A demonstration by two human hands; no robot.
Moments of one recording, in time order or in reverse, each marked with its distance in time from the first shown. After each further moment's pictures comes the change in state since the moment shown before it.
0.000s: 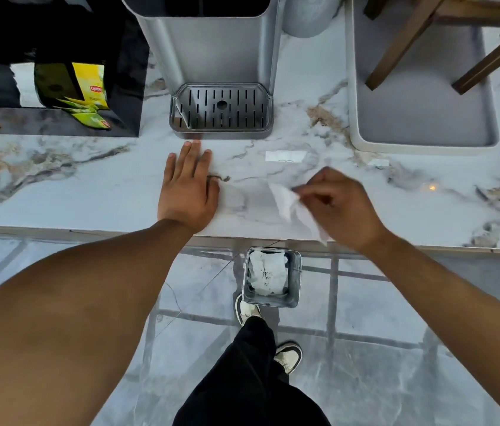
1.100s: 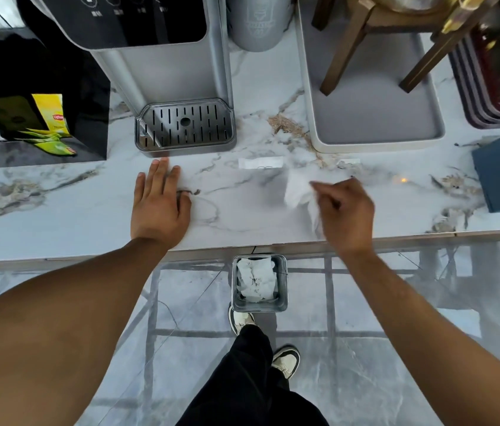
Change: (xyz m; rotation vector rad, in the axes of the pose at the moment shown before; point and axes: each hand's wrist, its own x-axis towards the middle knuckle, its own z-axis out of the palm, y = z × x) left_hand 0.001 -0.001 0.006 0.021 0.012 -0.013; right_hand -0.029 0.041 -0.012 -0.103 0.522 0.243
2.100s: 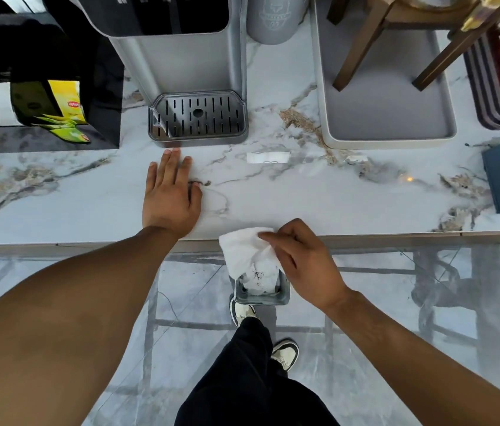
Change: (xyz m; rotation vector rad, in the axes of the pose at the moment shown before) left_hand -0.001 0.000 0.001 -0.014 0.007 0.004; right_hand -0.083 -0.028 0.022 0.091 -0.390 -0.400
